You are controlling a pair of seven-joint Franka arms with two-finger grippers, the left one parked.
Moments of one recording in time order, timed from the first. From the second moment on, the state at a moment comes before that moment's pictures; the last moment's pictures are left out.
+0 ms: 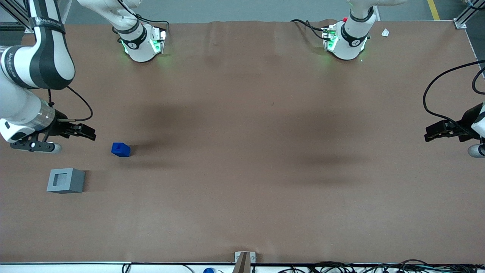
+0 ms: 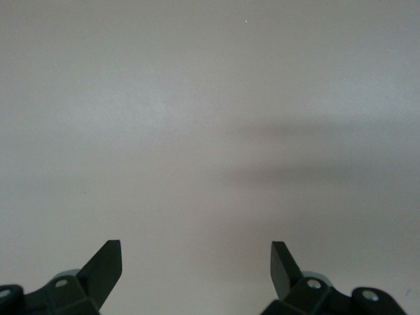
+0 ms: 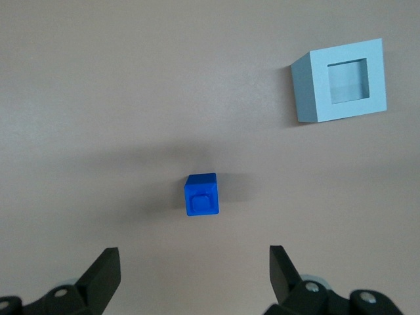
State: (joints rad) arm -0.01 0.12 -0.04 -1.91 0.01 2.01 0.05
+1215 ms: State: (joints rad) arm -0.01 0.34 -0.03 -2.09 0.01 2.40 0.05
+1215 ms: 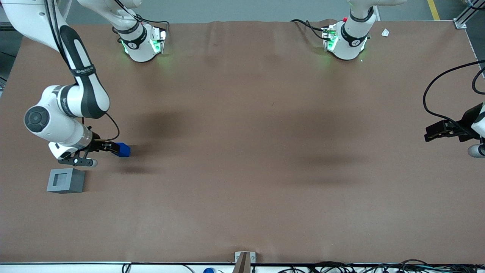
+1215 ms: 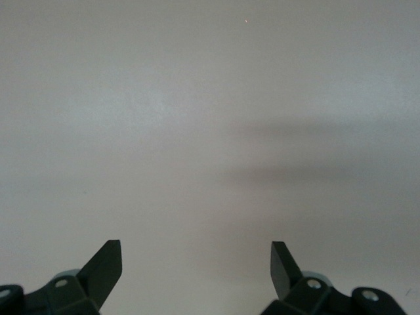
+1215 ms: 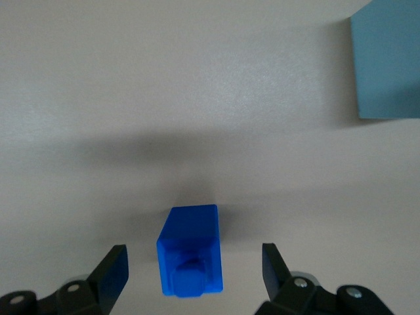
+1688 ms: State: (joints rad) arm -0.01 0.37 0.00 -2.13 0.01 2.44 0.04
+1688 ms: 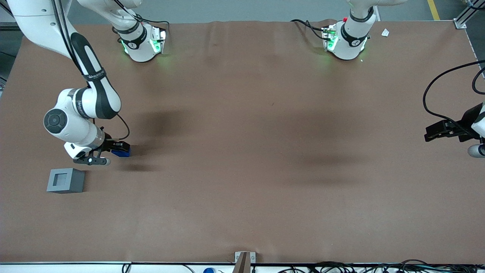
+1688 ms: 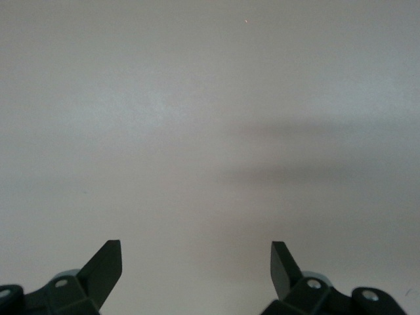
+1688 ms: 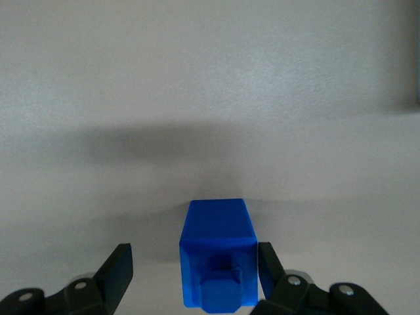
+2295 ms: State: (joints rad) arm -0.01 0.37 0.00 -2.15 -0.01 2.44 0.01
